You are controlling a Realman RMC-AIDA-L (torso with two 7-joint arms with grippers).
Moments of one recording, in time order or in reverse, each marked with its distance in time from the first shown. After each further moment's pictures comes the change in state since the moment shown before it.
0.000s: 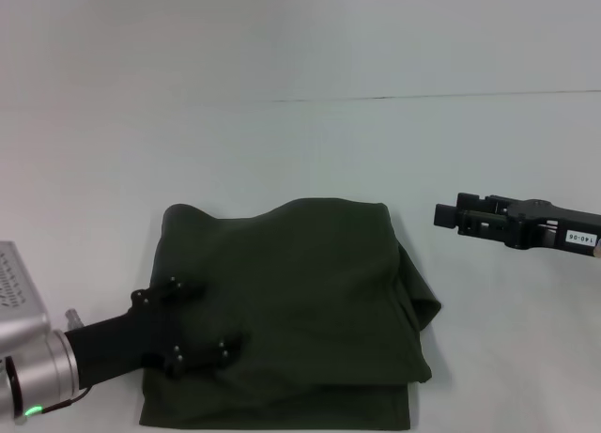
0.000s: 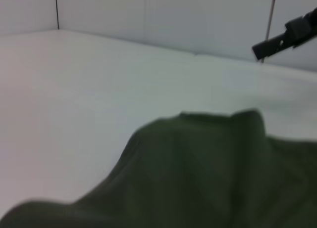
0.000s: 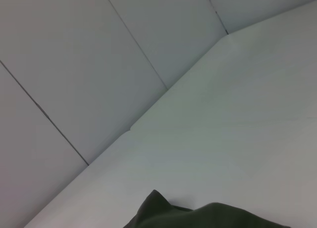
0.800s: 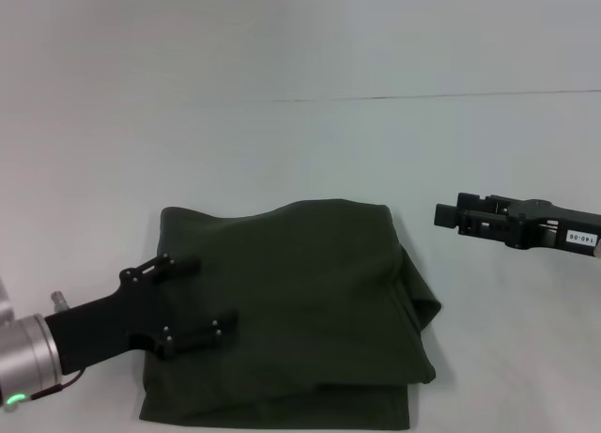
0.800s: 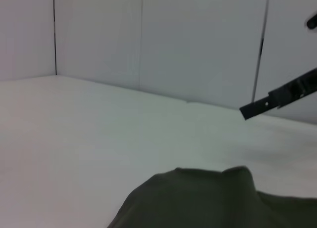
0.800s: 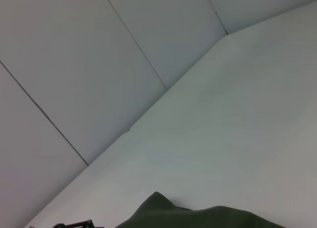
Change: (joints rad) left arm 0.000 0.003 -0.069 0.045 -0.011 0.129 -0.016; right arm -0.001 0.000 0.000 0.000 0.001 0.000 0.000
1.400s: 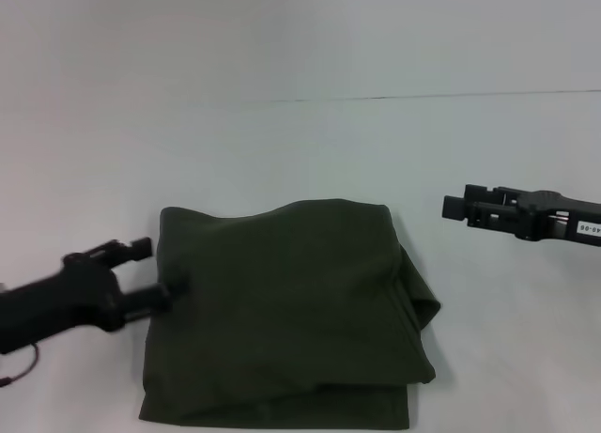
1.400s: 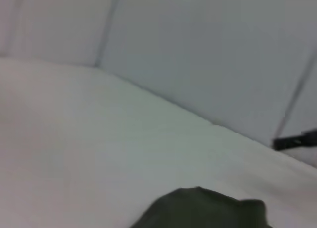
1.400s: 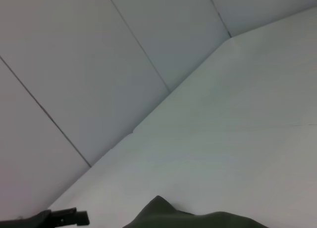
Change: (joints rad) left arm 0.026 0.006 -0.071 0.194 0.022 0.137 -0.382; right arm 0.001 -0.008 0.001 -0.039 0.000 -0.032 0.028
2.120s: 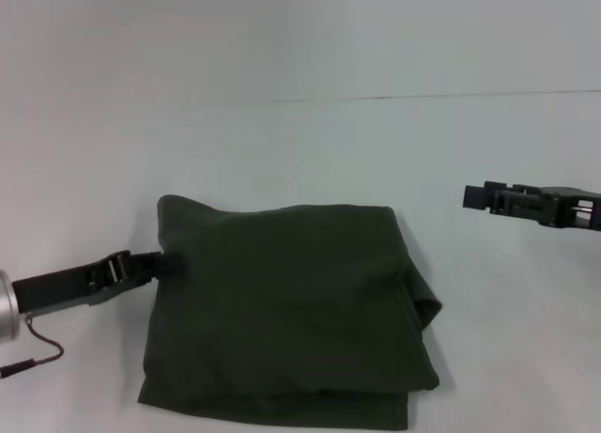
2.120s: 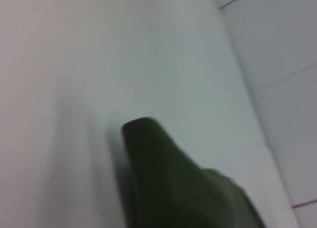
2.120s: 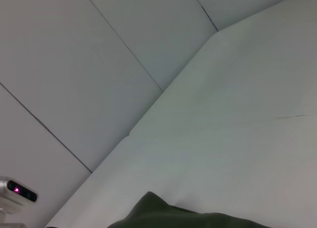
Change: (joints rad) left arm -0.095 0.046 0.040 -0.078 0.106 -0.135 -0.831; right arm -0.001 -0.037 -0.001 -0.022 -0.005 -0.034 0.133
